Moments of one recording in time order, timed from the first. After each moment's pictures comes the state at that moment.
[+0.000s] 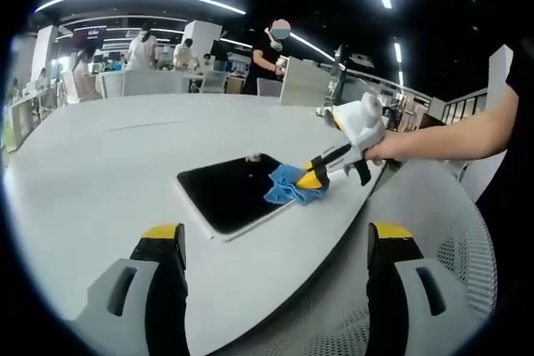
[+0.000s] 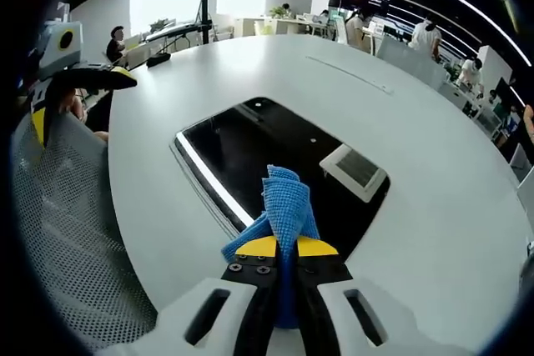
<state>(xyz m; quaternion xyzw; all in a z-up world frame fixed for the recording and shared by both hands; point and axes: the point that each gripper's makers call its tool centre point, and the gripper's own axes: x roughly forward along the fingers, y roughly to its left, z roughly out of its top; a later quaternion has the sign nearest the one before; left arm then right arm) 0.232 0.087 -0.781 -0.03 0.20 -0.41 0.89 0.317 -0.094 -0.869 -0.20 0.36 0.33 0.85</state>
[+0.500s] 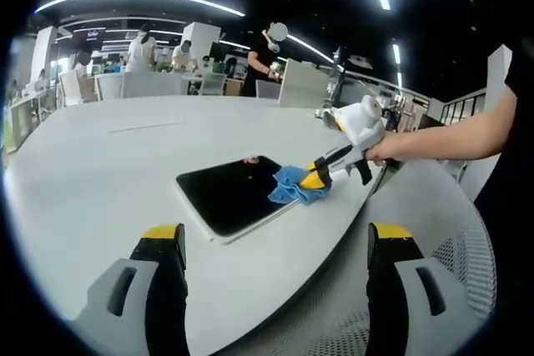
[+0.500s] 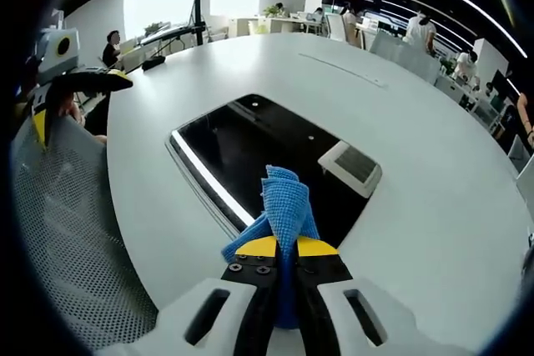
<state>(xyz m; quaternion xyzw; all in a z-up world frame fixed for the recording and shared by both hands) 0.233 0.087 -0.778 -0.03 0.20 -0.41 0.89 0.316 -0.100 -0.868 -0.19 0.36 0.32 0.85</state>
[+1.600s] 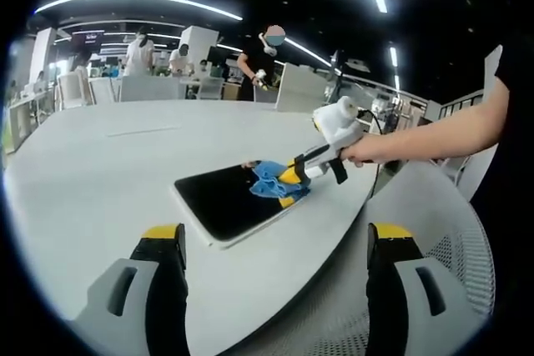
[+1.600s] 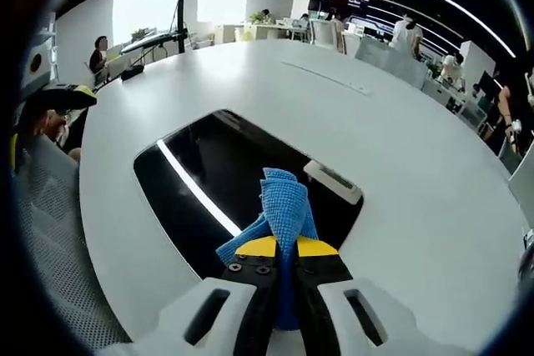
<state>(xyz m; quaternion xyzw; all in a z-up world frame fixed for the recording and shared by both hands) 0.234 0.086 -0.774 -0.04 0.19 -0.41 0.89 0.368 -0.096 -0.867 -0.19 0.34 0.29 0.87</state>
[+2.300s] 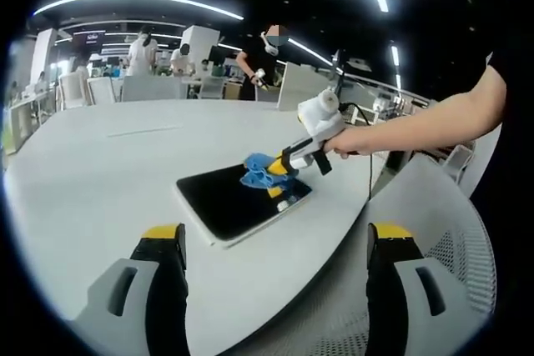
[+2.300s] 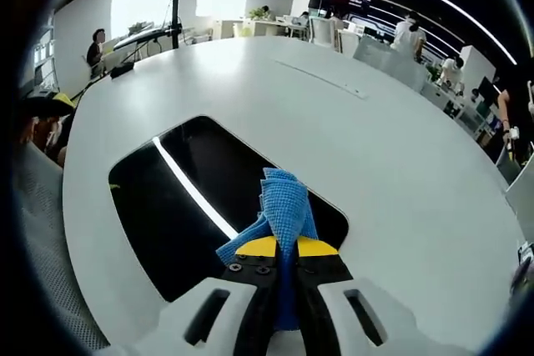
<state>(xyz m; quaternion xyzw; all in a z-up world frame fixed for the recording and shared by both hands) 0.235 0.088 -0.776 -0.03 0.19 -0.41 0.89 0.404 -0.095 -0.868 -0.21 0.34 0.28 0.87</state>
